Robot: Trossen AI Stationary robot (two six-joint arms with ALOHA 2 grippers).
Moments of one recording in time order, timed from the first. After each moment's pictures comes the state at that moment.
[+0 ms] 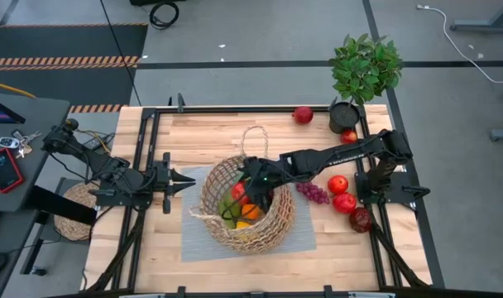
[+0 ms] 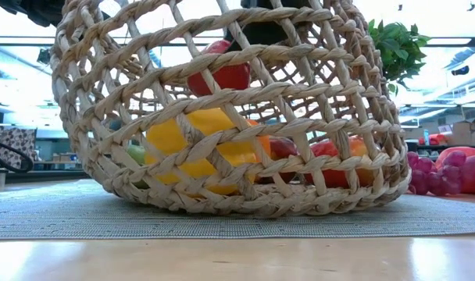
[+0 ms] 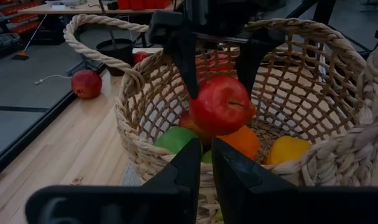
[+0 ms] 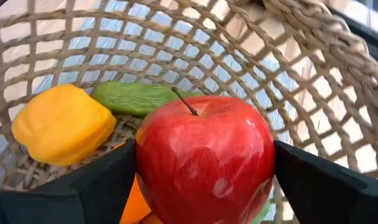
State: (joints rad) left arm -0.52 0.55 0.48 -0.24 -0.63 -0.17; right arm 0.12 1.78 1.44 -0.45 0.00 -0.34
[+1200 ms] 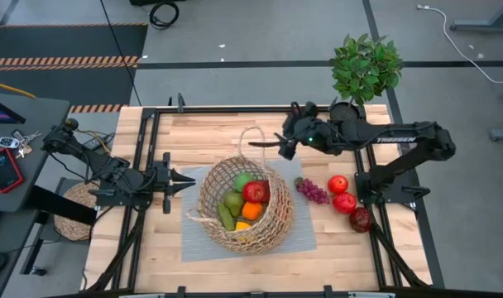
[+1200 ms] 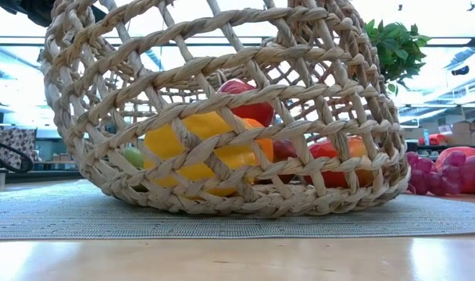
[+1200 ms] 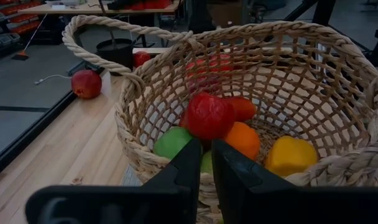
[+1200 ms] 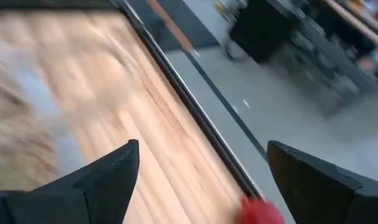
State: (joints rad) left arm -0.52 0.55 0.48 -0.24 -0.63 -0.17; right arm -0.07 1.33 1.22 -0.57 0.66 0.05
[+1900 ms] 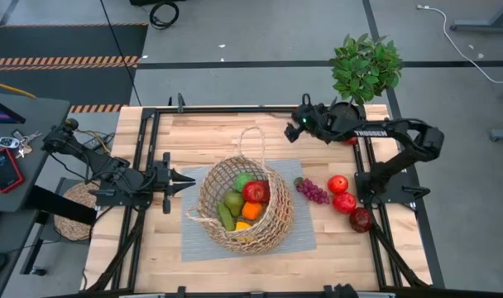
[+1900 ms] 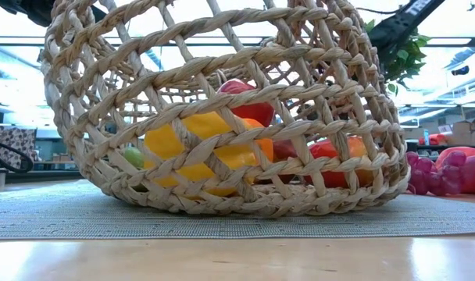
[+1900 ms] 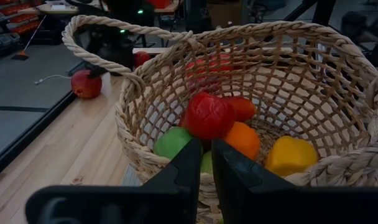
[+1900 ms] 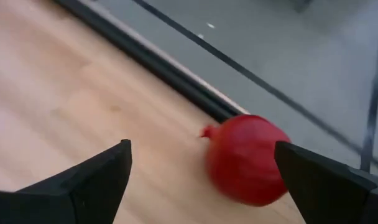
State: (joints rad) left arm -0.52 0.55 0.48 -0.24 -0.63 -0.17; right arm -0.55 1.46 0.79 -0.09 0.47 0.16
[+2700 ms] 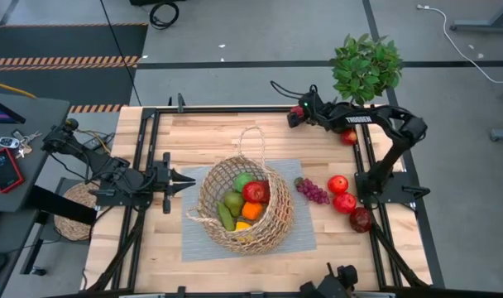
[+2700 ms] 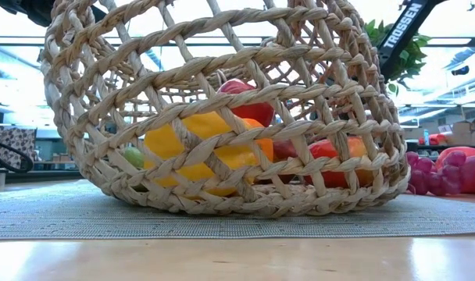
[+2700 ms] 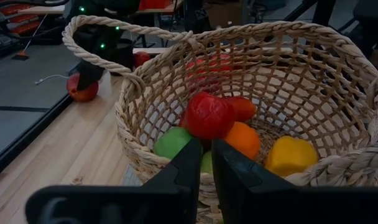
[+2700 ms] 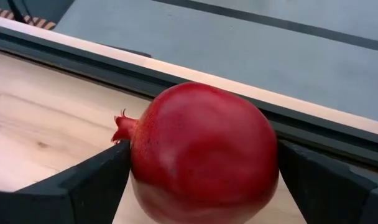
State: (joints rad) left arm -0.52 0.55 0.48 -0.24 -0.63 -0.17; right arm -0.80 1.67 0.82 0.01 0.24 0.38
